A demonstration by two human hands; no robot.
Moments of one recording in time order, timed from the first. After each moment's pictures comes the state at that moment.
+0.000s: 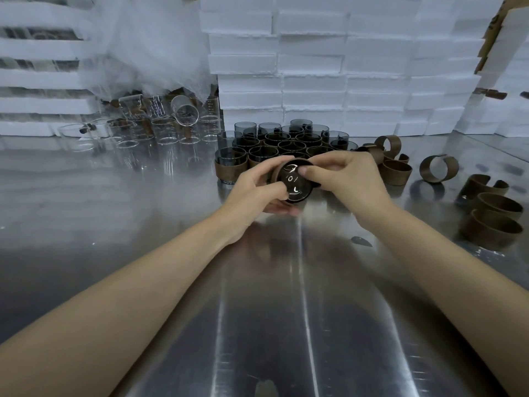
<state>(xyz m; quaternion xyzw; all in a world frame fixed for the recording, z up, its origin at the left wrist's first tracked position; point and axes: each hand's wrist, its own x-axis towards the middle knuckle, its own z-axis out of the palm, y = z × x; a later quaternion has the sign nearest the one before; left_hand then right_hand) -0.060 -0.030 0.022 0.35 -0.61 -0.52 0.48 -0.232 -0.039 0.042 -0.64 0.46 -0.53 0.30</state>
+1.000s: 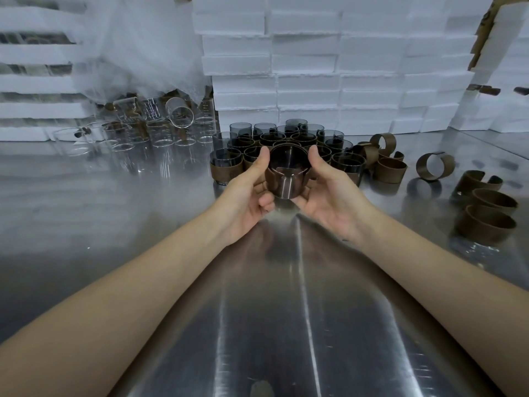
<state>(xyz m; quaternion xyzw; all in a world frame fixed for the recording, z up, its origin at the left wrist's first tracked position) -0.062 -0.041 0.018 0.33 -0.44 -0.67 0.50 -0.222 -0.045 0.023 -0.39 0.25 -0.51 0.72</state>
